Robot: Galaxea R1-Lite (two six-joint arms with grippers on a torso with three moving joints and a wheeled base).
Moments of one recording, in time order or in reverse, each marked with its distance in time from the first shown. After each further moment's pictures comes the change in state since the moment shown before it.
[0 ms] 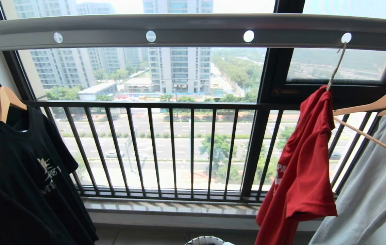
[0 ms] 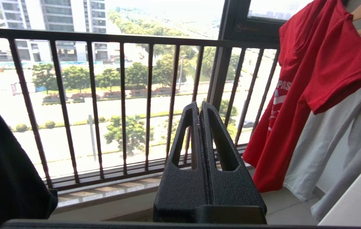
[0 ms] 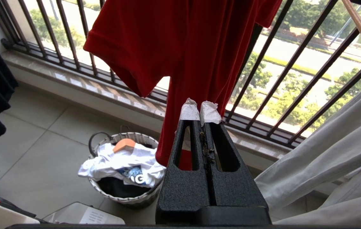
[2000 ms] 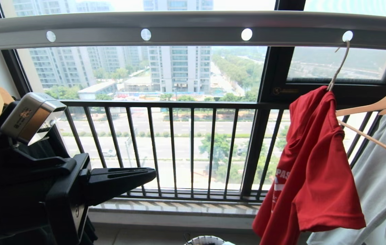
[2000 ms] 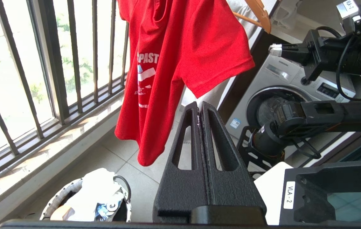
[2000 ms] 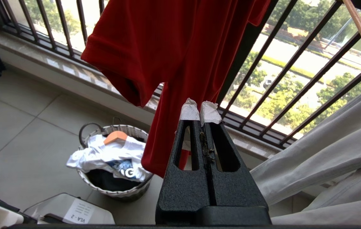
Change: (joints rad) left arm -0.545 1.117 -0.434 -0.434 -0.269 -0.061; right arm 0.004 0.042 0.029 -0.044 0.003 -0.064
